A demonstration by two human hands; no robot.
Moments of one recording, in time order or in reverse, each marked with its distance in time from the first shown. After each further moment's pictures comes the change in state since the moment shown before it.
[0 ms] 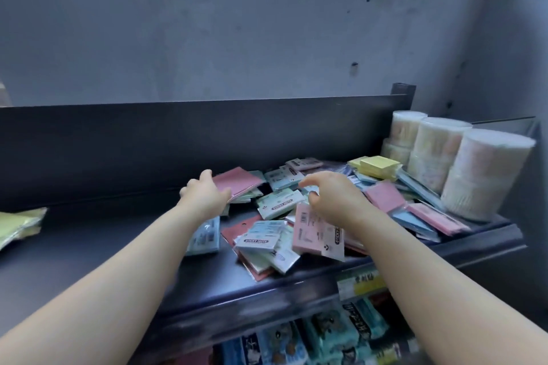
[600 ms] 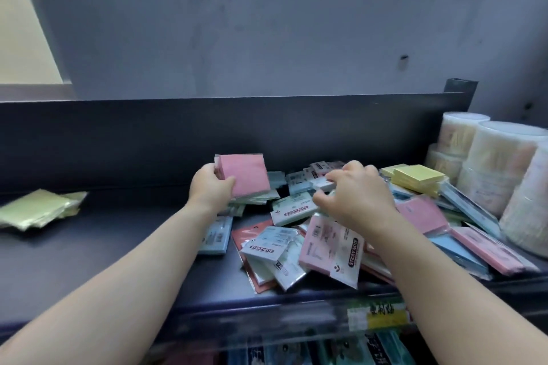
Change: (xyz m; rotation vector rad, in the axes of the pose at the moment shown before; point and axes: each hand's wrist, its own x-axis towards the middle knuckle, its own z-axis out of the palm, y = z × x) left_hand 0.007 0.002 0.006 -0.585 0.323 -0.014; right_hand 0.029 0.017 0.001 -0.212 0.083 -0.026
